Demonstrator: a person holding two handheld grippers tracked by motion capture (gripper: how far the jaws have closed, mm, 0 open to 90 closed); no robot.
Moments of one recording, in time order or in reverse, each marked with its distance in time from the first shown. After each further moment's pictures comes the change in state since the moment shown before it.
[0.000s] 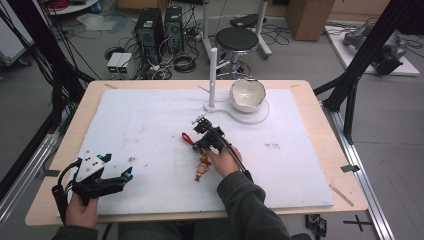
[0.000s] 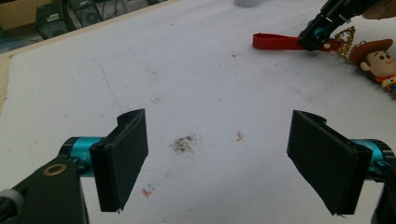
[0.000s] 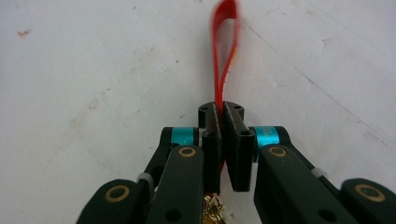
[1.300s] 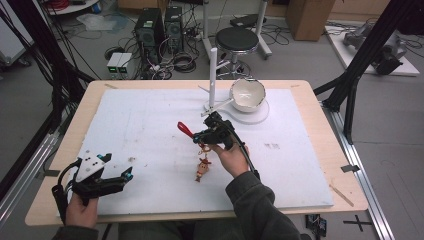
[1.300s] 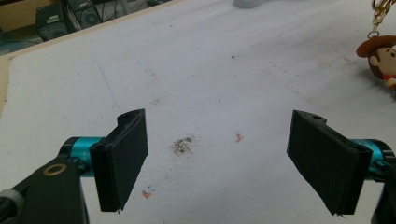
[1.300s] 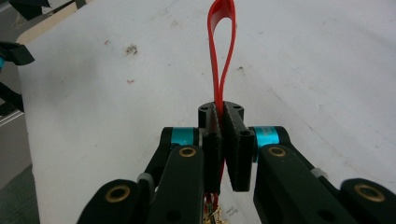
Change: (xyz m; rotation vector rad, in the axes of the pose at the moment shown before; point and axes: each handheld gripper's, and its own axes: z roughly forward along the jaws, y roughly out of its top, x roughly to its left) left arm -0.001 0.001 0.000 -0.002 -0.004 0.003; right arm 0.012 -0.004 -0.068 -0.244 0.115 -0.093
